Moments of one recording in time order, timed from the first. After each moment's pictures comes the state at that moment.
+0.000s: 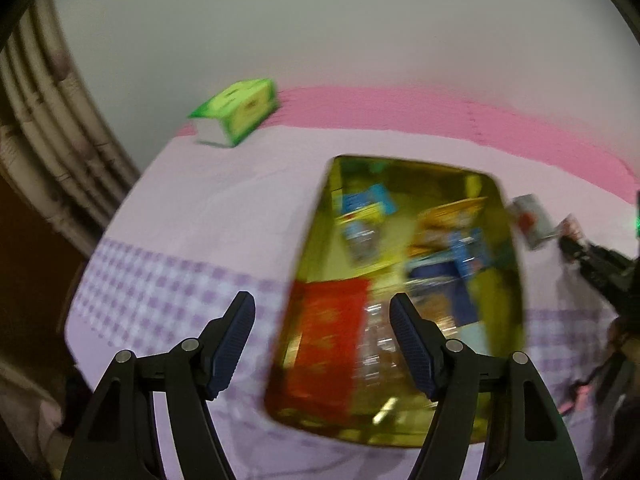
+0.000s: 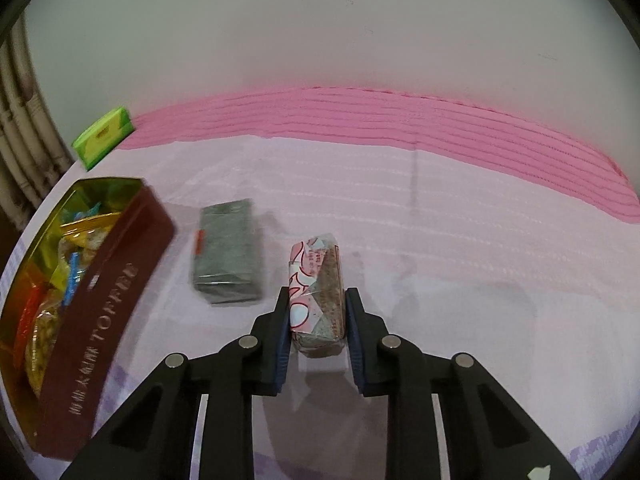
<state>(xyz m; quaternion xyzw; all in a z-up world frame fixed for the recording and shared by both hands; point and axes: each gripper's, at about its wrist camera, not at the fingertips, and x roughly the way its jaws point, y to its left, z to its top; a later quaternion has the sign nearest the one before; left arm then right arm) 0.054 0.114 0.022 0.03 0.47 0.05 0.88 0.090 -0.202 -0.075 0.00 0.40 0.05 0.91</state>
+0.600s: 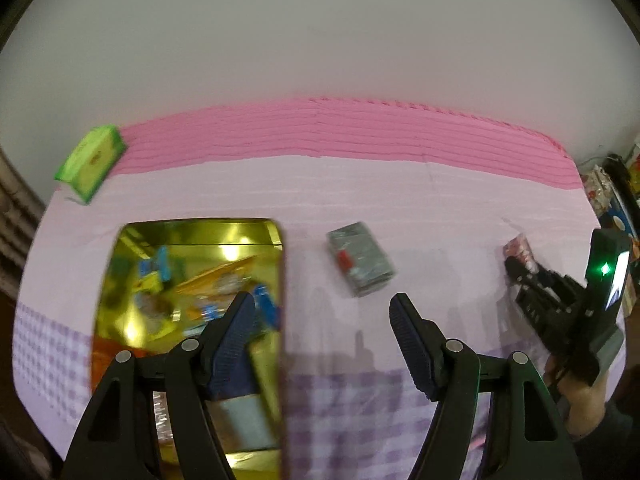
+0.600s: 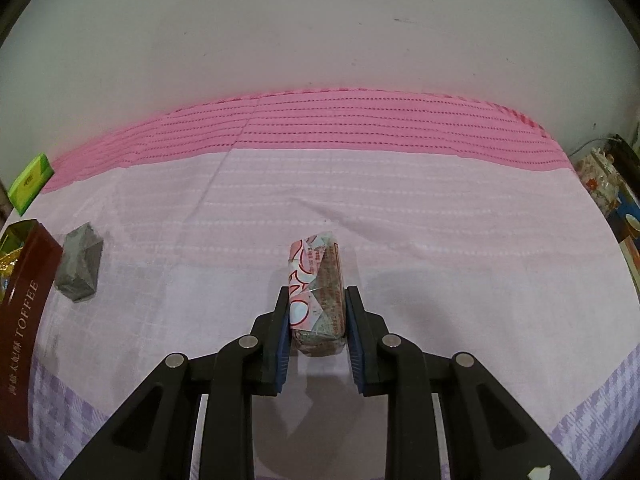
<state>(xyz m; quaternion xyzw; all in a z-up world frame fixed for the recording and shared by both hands) 0.120 -0.042 0.024 0.03 0.50 -0.09 0.86 0.072 -0.302 -0.075 0.03 0.40 -0.06 0.91</state>
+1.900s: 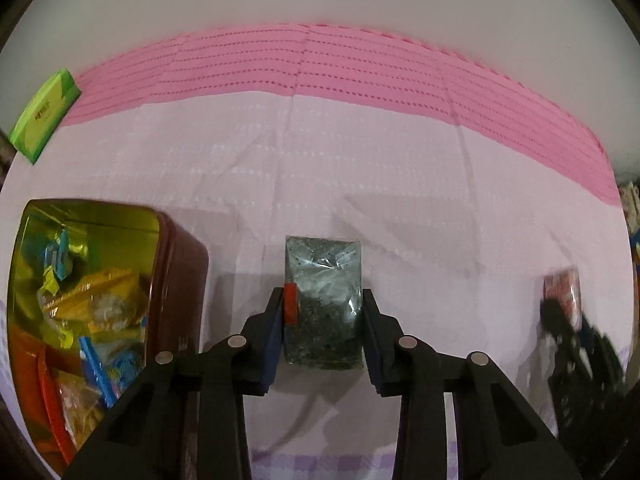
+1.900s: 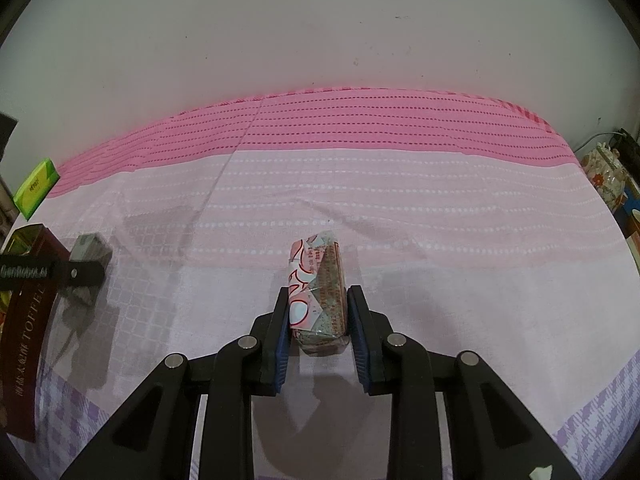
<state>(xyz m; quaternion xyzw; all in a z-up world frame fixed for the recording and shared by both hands) 0.187 -0.089 -0.056 0.00 0.58 -0.05 0.81 0.073 -0.310 -0.076 0.05 0.40 -0.04 0.92</state>
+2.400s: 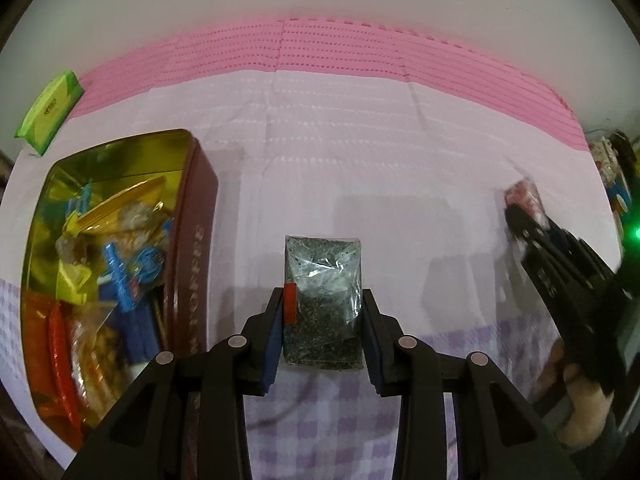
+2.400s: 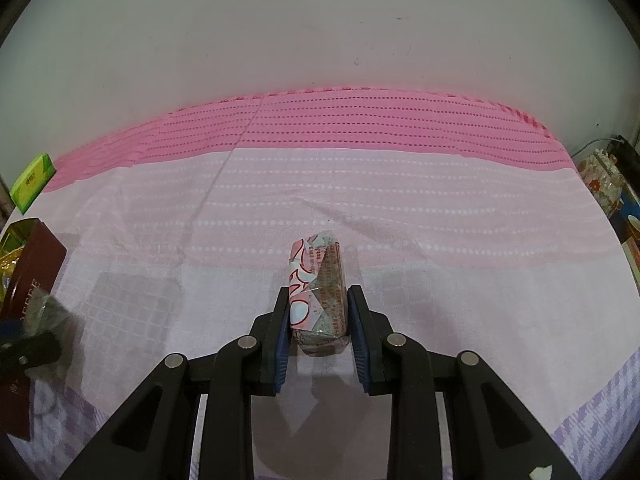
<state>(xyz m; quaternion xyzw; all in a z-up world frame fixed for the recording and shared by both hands) 0.118 -0.084 -0.032 0.02 0.58 -0.09 0.81 0.074 -0.306 -0.076 0.04 0.40 -0.05 0.92</state>
